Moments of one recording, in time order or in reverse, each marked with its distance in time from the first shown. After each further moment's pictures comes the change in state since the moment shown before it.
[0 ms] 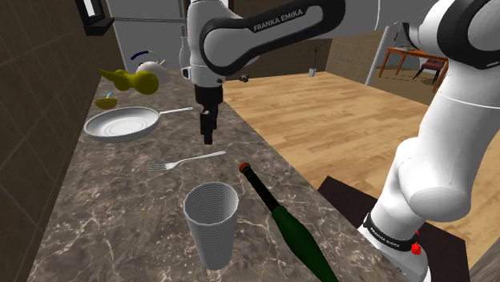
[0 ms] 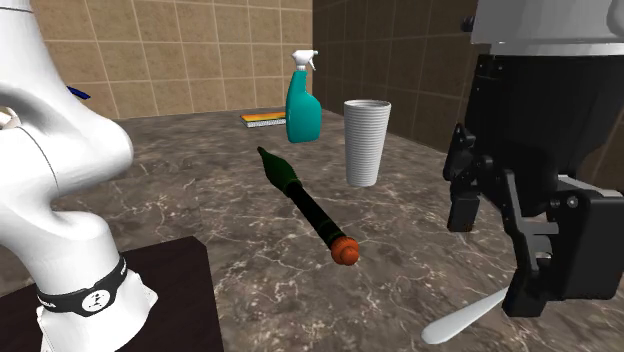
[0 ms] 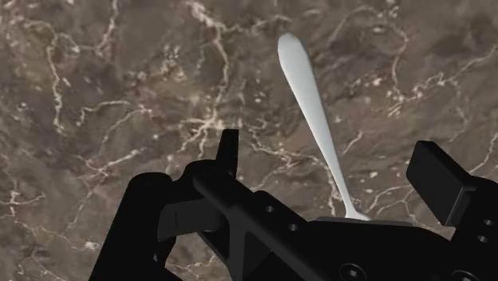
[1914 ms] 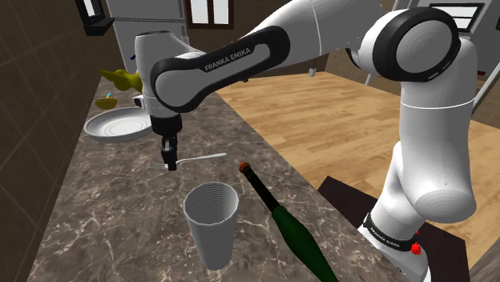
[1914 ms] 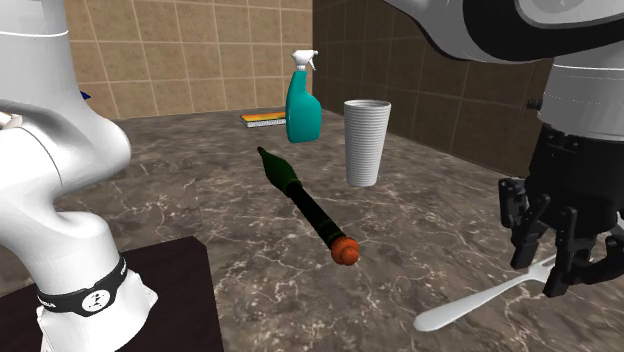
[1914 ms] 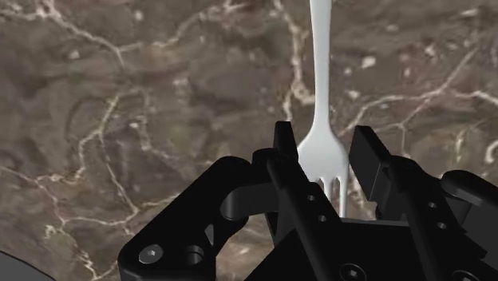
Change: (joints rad) arm 0.096 0.311 0.068 0.252 -0.078 0.074 -0.050
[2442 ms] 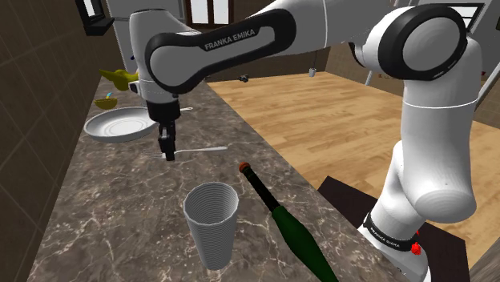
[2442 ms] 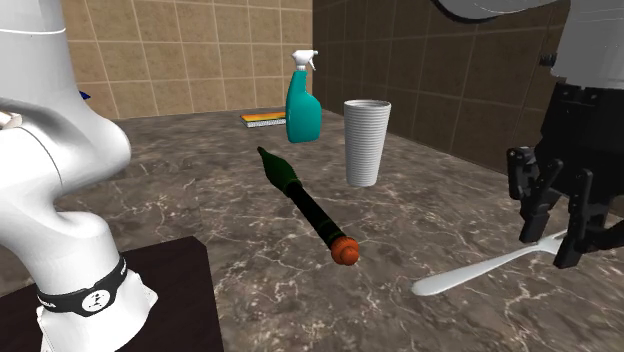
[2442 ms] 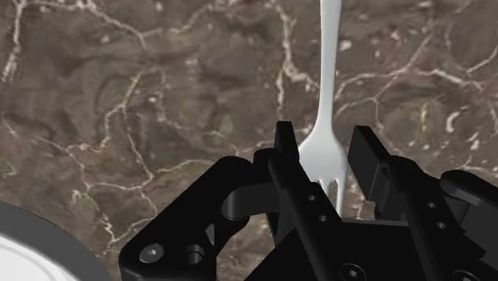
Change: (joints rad) arm 0.000 -0.023 0.003 0.066 0.007 -0.090 -0.002
